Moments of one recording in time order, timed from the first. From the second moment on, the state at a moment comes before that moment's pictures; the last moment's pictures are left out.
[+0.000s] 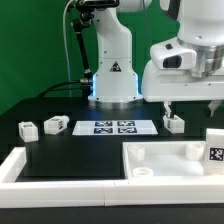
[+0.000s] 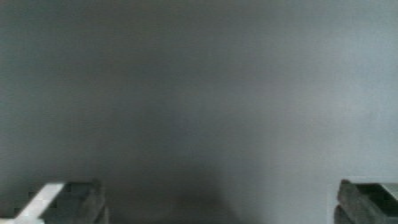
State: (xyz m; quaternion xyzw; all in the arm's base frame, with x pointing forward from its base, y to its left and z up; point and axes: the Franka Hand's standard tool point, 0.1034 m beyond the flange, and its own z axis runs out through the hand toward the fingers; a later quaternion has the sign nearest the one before) arm 0.456 0.124 0.066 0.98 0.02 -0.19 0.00
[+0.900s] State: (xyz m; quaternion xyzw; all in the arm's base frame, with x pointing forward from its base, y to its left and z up) arm 0.409 0.128 0.052 0.94 0.01 -0.35 0.01
